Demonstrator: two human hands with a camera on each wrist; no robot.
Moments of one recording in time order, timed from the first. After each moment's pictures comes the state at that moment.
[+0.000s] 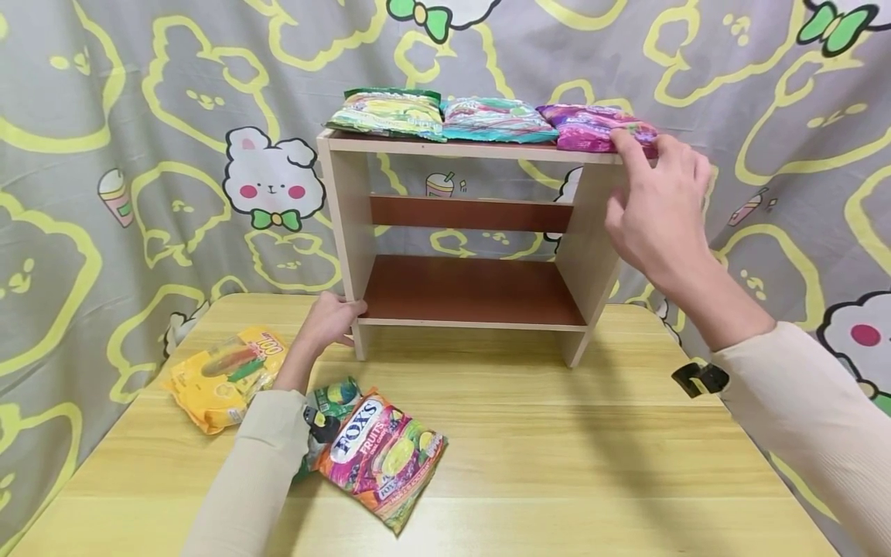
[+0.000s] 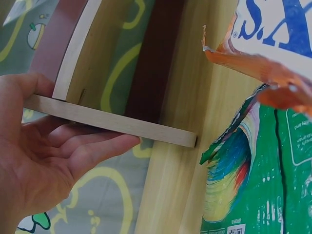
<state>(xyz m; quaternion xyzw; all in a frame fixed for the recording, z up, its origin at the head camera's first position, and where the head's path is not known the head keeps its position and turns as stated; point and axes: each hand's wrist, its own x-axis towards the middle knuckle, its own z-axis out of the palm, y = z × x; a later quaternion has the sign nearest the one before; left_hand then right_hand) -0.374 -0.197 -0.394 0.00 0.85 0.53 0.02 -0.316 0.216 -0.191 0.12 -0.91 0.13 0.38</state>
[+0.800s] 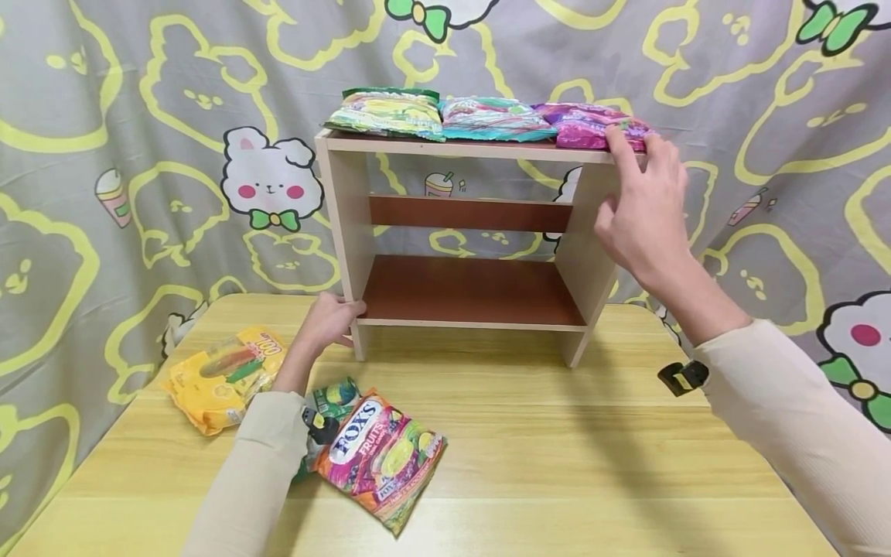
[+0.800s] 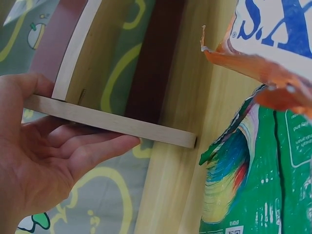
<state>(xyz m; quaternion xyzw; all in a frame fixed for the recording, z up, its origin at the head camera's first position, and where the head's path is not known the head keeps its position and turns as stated) -0.376 -0.197 -0.396 0.00 0.85 0.53 0.02 -0.335 0.219 -0.204 0.13 -0.89 0.17 0.39</state>
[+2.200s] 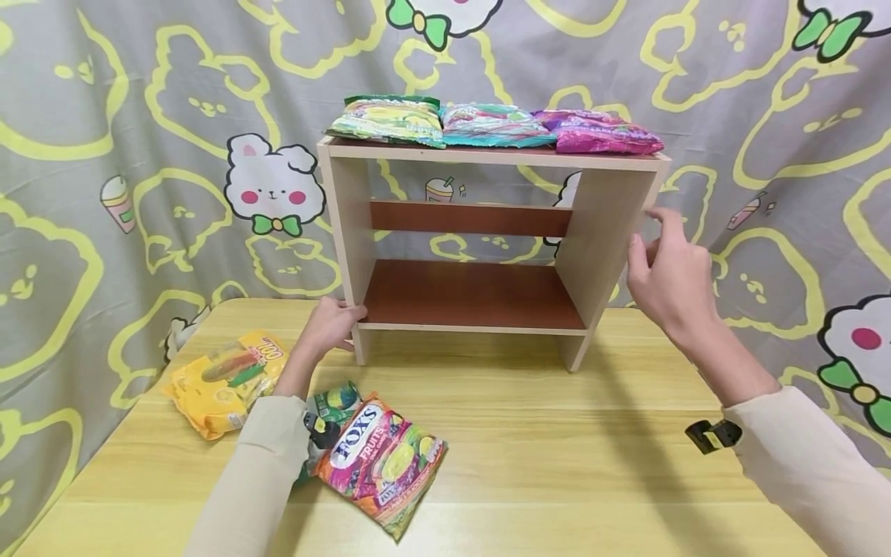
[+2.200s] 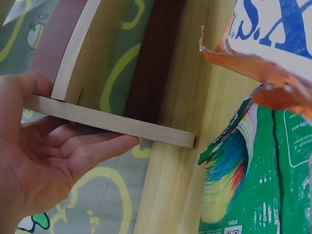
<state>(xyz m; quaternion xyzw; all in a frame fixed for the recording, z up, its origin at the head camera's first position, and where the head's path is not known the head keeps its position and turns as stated) -0.373 -0.197 -0.396 0.00 0.85 0.53 0.02 -0.309 0.257 -0.262 0.09 -0.89 0.23 0.39</state>
